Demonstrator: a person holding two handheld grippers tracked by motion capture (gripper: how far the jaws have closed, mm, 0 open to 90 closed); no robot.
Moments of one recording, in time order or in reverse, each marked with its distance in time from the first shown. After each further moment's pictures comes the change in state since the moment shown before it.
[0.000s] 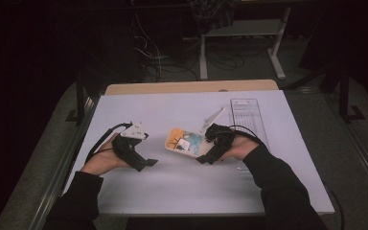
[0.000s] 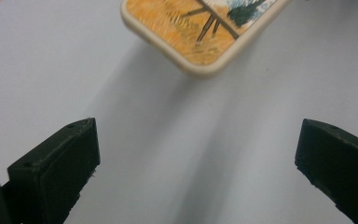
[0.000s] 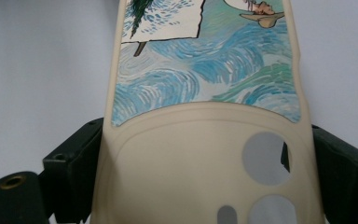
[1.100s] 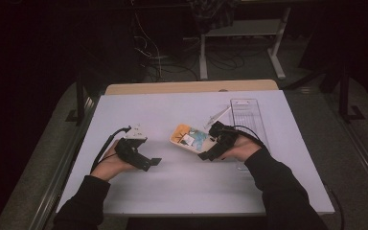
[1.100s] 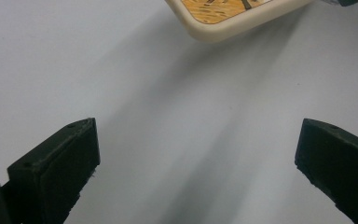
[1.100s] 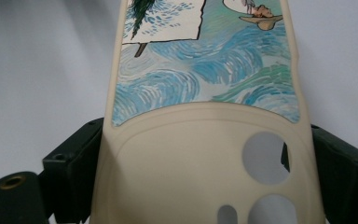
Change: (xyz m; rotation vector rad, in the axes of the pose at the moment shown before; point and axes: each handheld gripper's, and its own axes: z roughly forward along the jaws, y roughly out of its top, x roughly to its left) left arm -0.004 -0.012 0.018 -0.051 0.081 -0.168; right arm -0.006 -0.008 -0.001 0.000 -0.031 0.170
